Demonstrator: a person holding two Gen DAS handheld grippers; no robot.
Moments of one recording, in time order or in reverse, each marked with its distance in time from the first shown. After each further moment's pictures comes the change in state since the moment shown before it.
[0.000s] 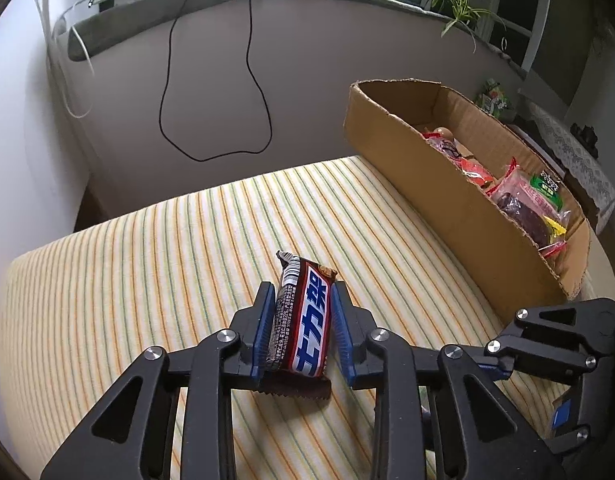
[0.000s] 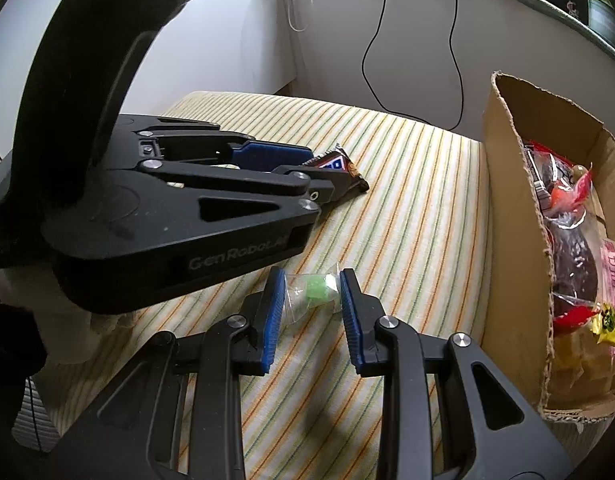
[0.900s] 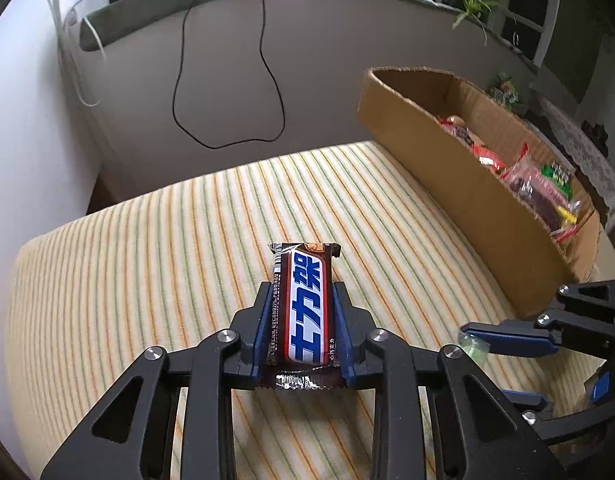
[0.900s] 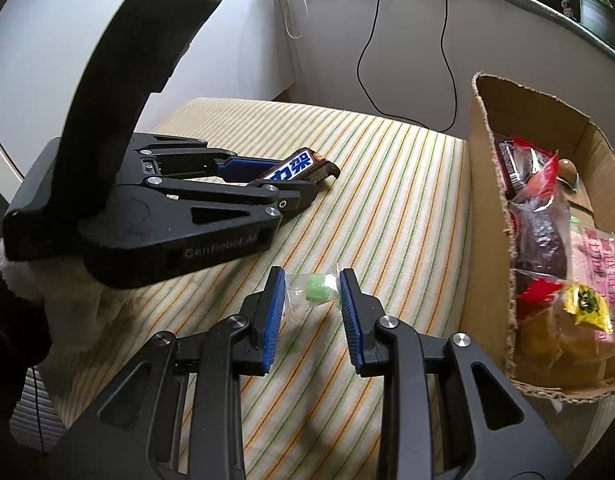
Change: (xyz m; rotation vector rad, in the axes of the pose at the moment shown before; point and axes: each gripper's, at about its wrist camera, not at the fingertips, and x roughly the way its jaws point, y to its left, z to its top) left arm 0.002 0.000 -0.002 -0.021 0.027 0.047; right arm -0.018 -0.009 -0.009 0.008 -0.027 0.017
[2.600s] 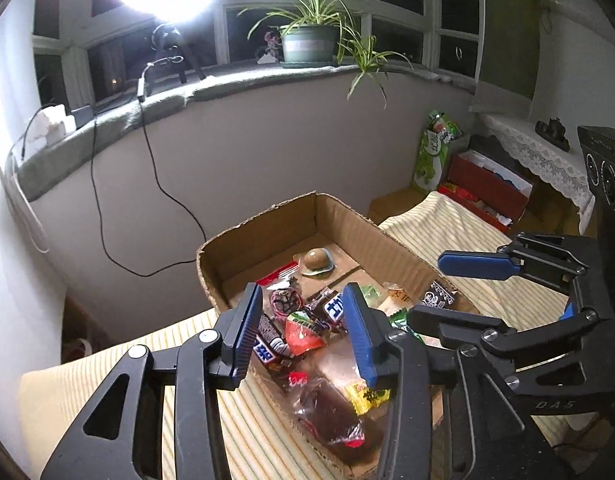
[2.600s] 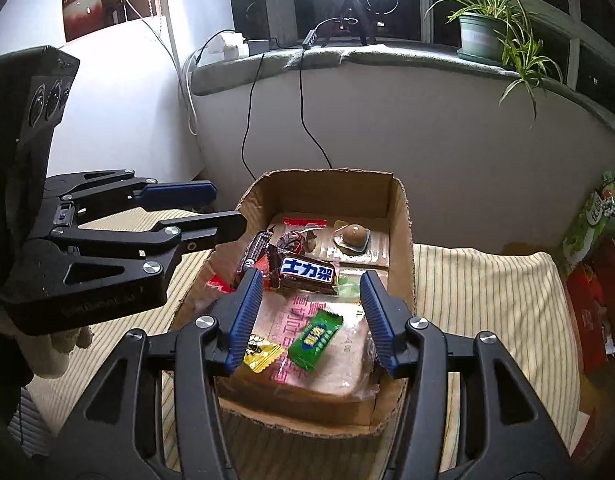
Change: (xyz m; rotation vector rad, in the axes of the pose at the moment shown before) left arm -0.048 -0.149 0.088 0.172 -0.218 -0.057; right arm -0.146 -0.157 0.003 0.108 -0.221 -0.170
